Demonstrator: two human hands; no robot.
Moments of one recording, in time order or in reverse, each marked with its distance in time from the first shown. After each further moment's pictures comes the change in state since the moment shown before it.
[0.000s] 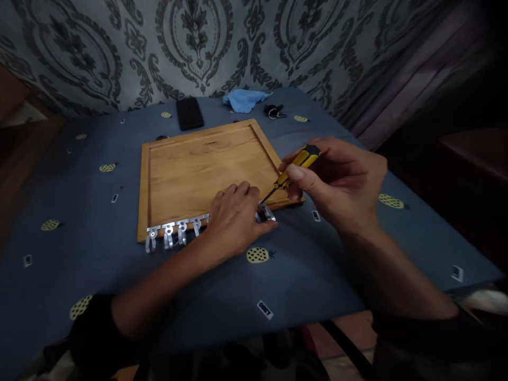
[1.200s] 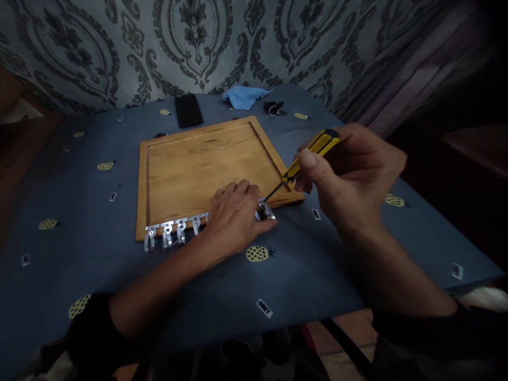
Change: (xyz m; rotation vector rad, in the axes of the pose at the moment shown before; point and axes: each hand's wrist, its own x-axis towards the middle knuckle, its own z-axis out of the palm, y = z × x) left_hand -0.001 -0.001 0.002 -0.015 0.025 0.018; right_hand 0.001 0.002 0.001 -0.061 0.160 -0.045
